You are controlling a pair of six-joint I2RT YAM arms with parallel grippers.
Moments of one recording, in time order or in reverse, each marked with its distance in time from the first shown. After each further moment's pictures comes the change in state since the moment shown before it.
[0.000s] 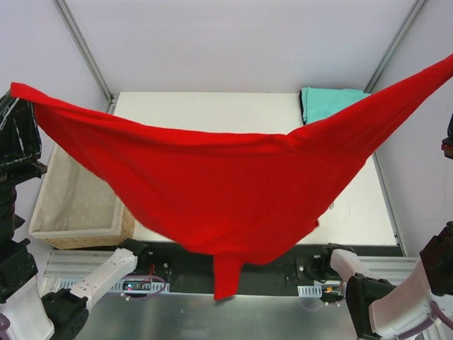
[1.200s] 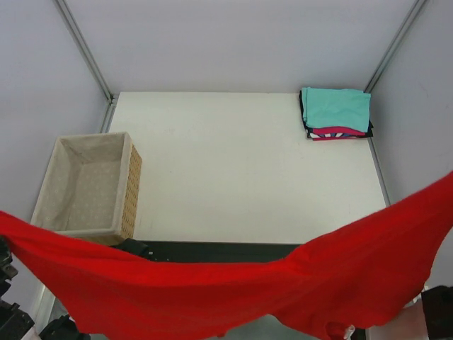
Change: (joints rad) left arm 0.000 -0.389 -0.268 0.130 0.096 -0.150; right arm 0.001 -0.065 0.135 0.100 0.027 0.079
